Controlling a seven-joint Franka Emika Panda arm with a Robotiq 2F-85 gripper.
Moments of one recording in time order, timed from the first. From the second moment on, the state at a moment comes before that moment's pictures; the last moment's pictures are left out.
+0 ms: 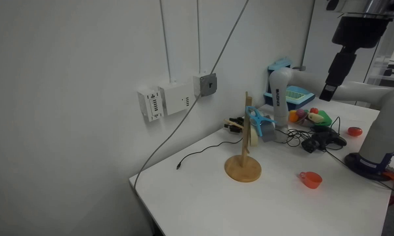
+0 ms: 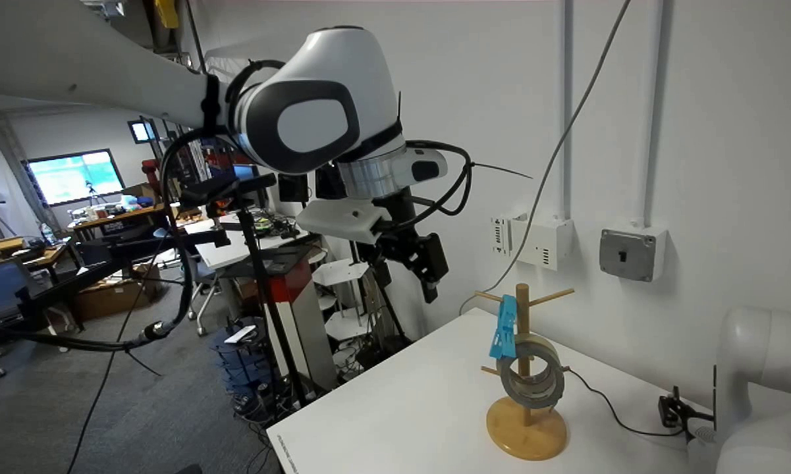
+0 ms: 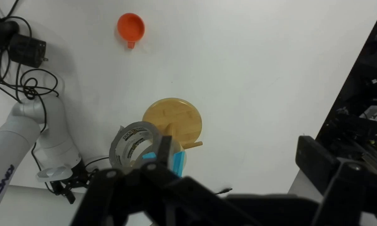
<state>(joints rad) -0.02 -0.09 -0.03 -2.13 0.06 2.19 -0.29</state>
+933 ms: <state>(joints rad) -0.02 -0.09 -0.03 -2.13 0.03 2.22 -0.29</state>
